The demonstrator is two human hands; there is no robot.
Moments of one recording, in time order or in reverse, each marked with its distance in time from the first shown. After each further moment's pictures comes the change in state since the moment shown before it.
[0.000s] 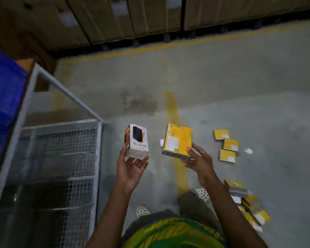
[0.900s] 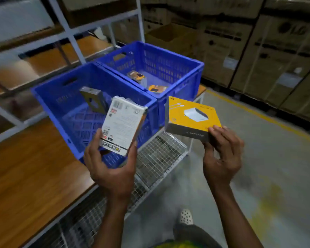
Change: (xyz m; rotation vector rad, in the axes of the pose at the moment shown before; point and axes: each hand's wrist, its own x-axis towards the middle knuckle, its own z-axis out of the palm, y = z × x) left_hand -0.161 0.291 -0.174 0.453 1.298 1.692; right_hand -0.081 -0.032 0.487 -0.305 -0.457 -1.720
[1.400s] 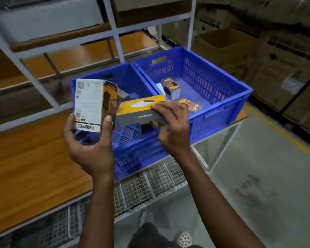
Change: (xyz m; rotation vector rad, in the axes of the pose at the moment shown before) left_hand 0.101 -0.010 0.043 -0.036 0.455 -0.277; right_hand 0.079 -0.028 0.206 0.483 -0.485 -0.203
